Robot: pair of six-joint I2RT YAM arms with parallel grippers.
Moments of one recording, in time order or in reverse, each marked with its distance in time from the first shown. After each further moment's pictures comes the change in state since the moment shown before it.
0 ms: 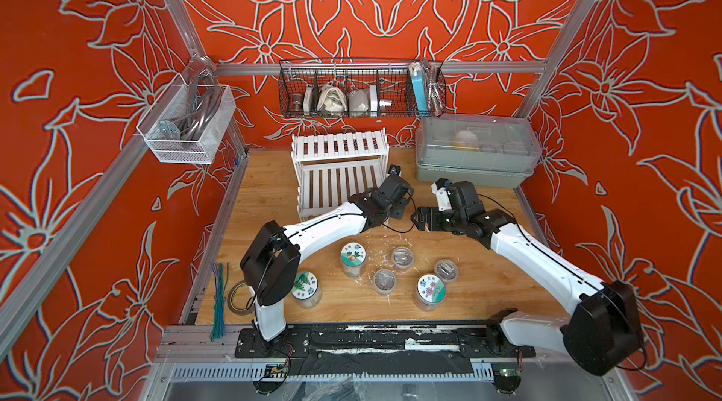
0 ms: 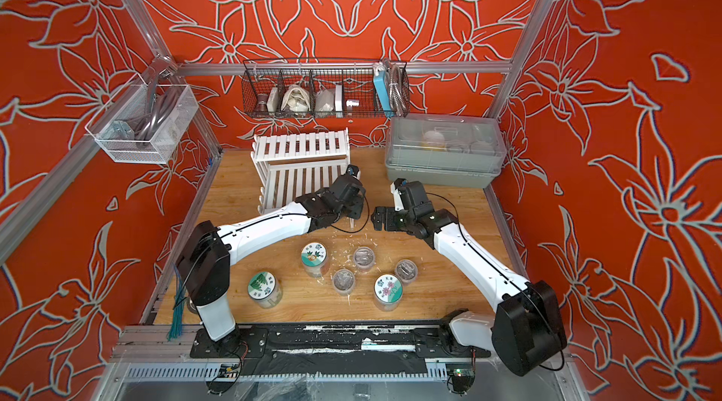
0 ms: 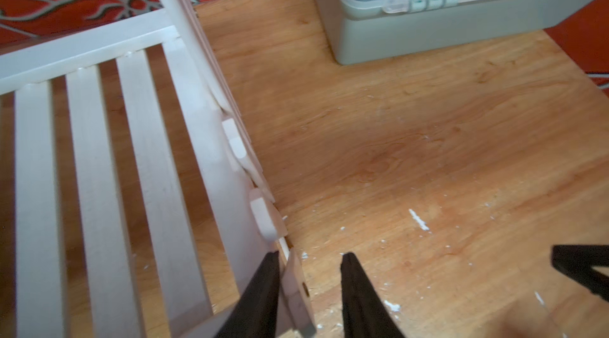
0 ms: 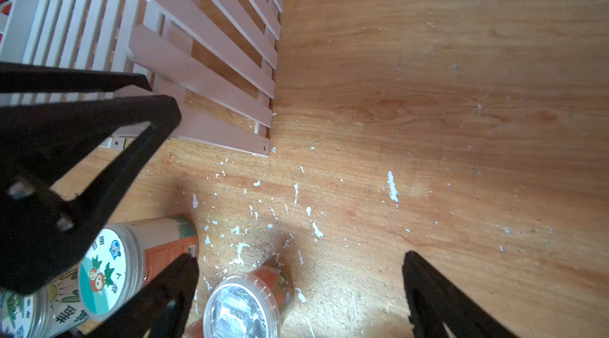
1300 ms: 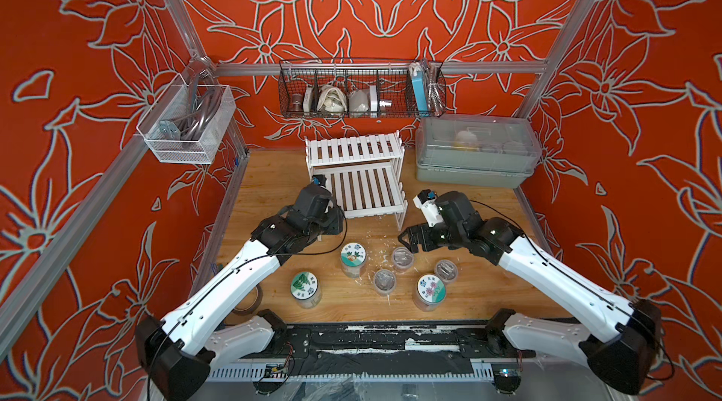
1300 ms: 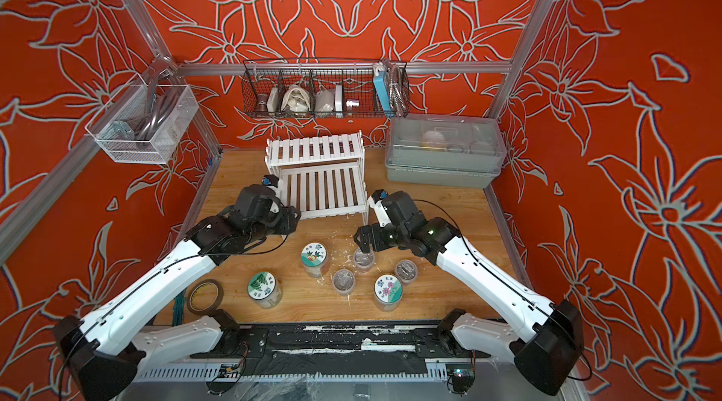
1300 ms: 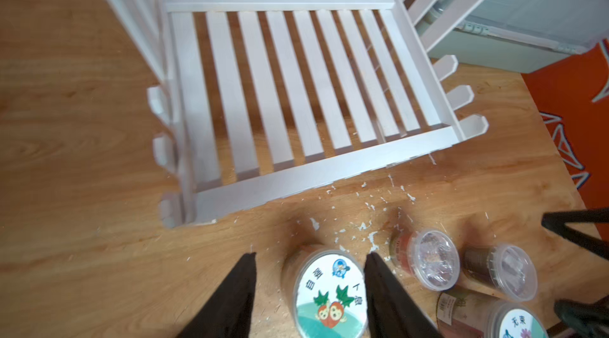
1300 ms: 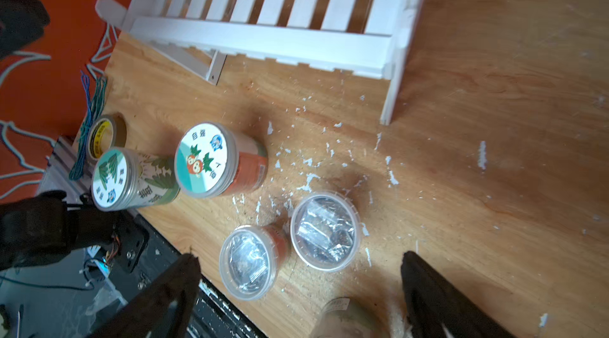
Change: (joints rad) left arm 0.307 -0.772 -0.439 -0.333 0.189 -0.130; right arm 0.309 -0.097 0.094 -0.212 -0.006 -0.012
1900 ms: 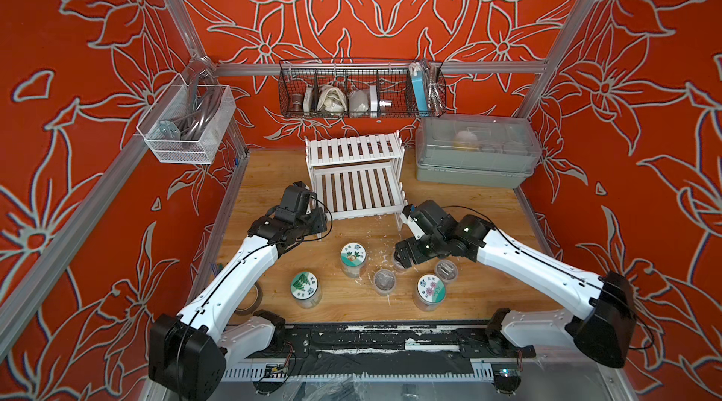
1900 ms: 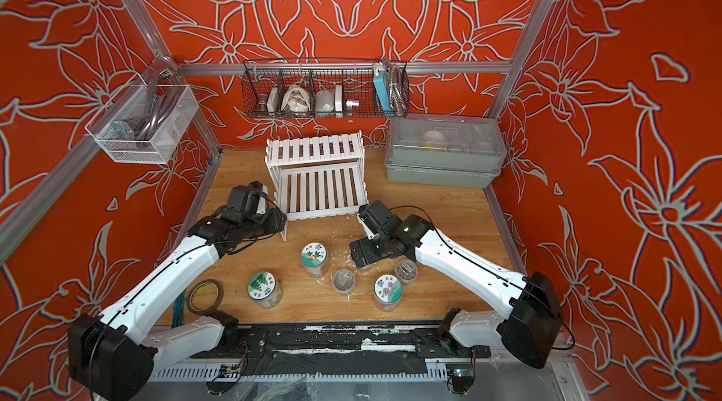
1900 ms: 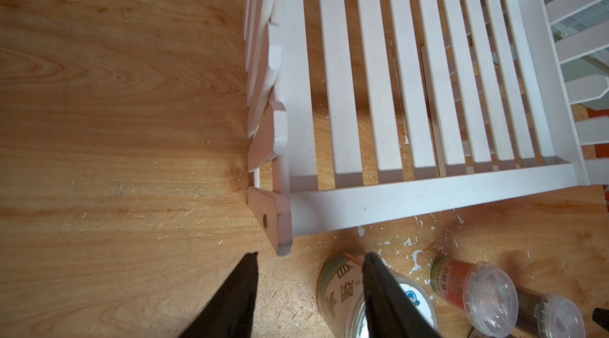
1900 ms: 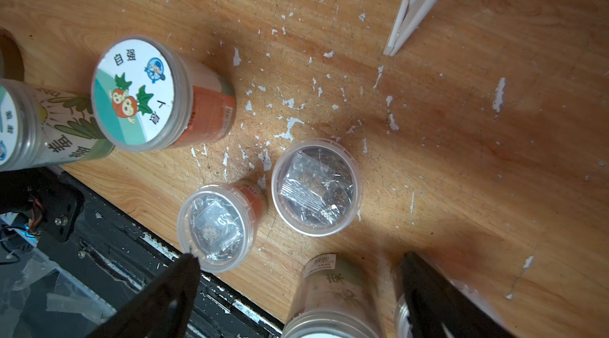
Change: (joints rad) left arm 0.225 0.071 -0.116 0.088 0.144 0.000; right arm 0.098 0.151 0.045 -0.144 0.108 0.013
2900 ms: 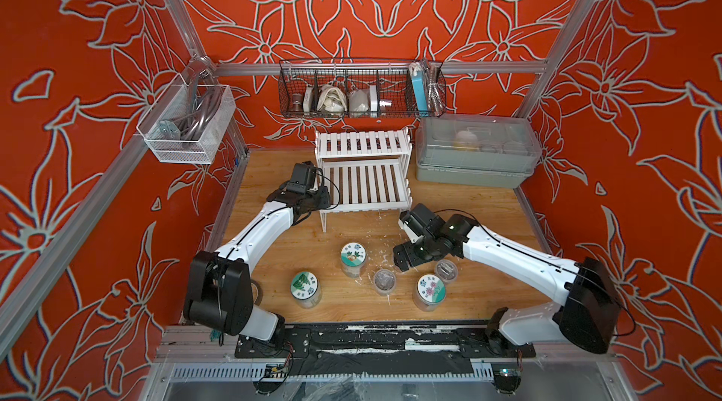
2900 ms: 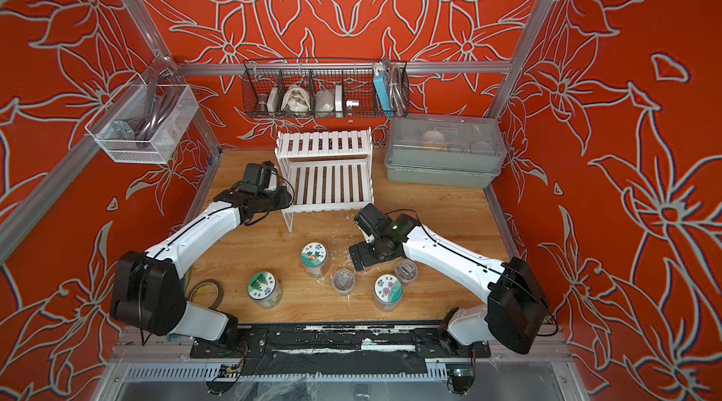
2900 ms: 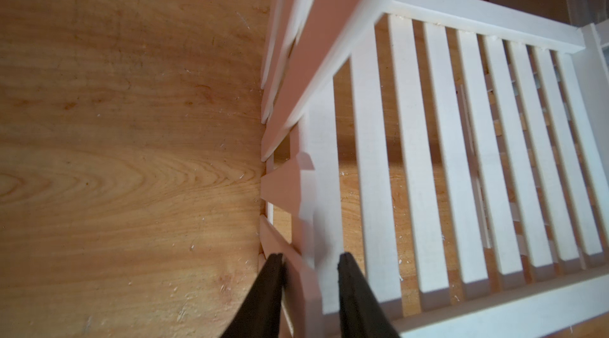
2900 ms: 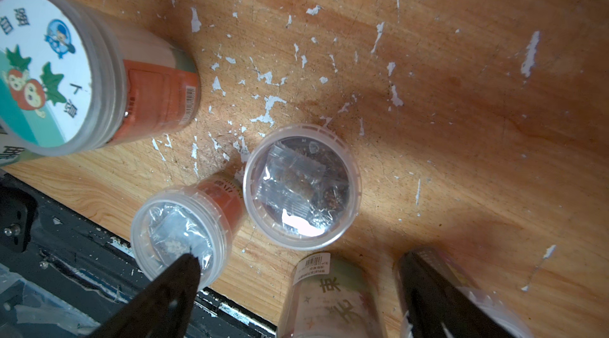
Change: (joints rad) left arm 0.067 0.348 0.194 0.172 0.049 0.113; right arm 0.000 0.092 -0.019 -0.004 0.002 0.029
